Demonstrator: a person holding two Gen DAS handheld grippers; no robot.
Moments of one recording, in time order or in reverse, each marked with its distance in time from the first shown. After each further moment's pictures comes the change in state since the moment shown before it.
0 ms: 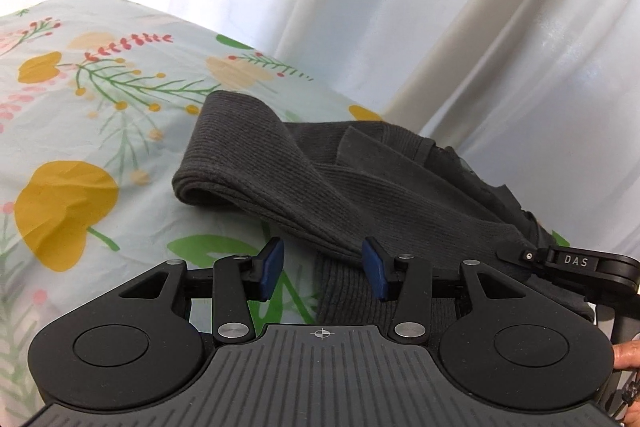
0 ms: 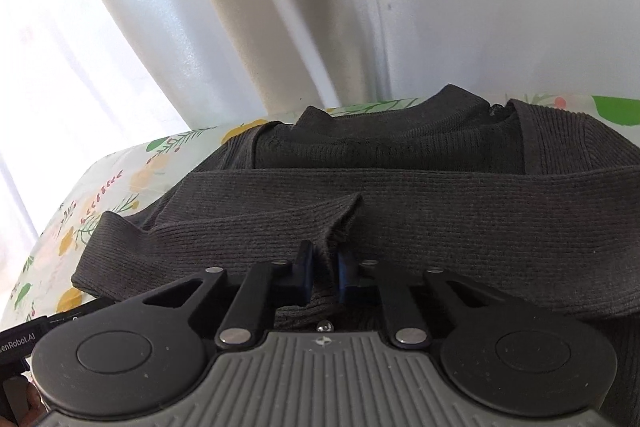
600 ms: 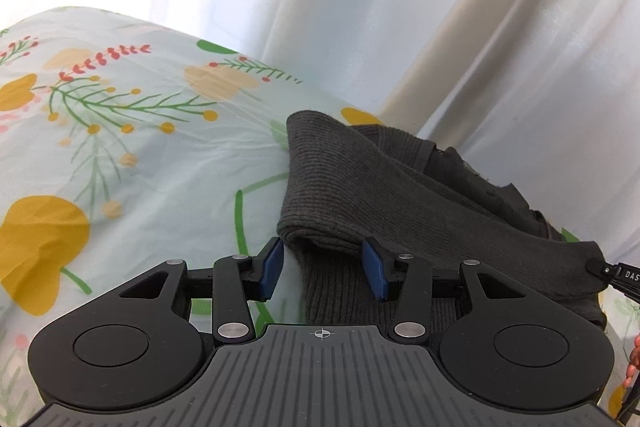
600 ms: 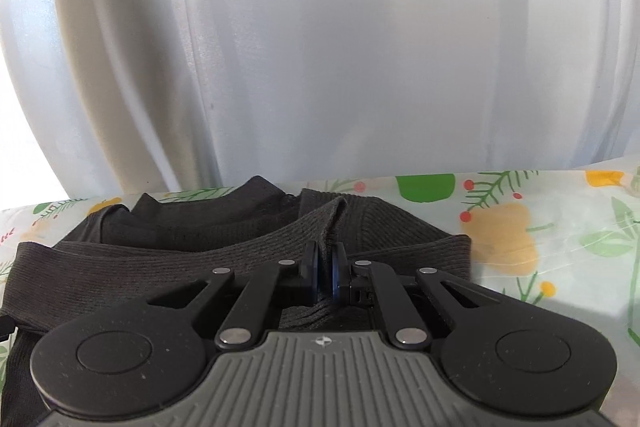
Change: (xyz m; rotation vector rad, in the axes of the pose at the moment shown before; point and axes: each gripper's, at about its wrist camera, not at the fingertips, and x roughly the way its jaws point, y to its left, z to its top) left arm 0.021 -0.017 0.014 0.054 0.020 0.013; right arm -0.062 -0.078 0.016 0.021 -0.211 -0.361
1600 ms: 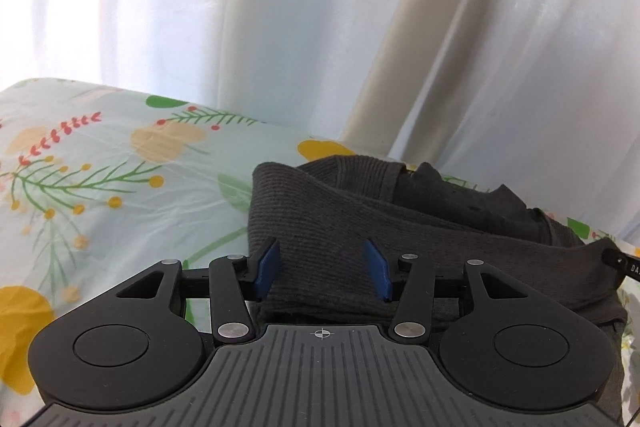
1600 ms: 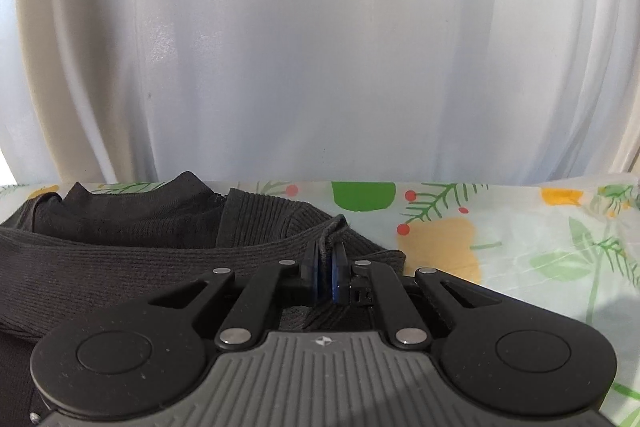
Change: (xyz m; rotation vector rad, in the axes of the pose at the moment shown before) left arm 0.028 -0.050 0.018 0.182 -0.046 0.027; right arm 0.018 -0.012 0.000 -0.090 -0.022 -0.154
